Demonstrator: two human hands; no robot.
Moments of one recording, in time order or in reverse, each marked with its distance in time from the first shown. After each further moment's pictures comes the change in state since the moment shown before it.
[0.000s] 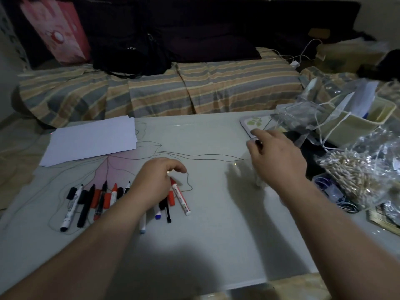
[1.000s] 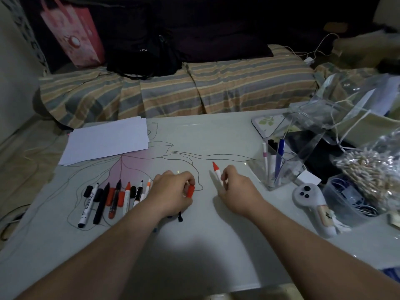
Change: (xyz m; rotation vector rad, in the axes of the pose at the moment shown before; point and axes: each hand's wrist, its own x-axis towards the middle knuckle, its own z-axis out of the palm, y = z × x) left_hand -0.008 -0.015 0.022 0.272 -0.182 0.011; right_hand -0.040 -0.042 0.095 0.300 -0.503 -0.017
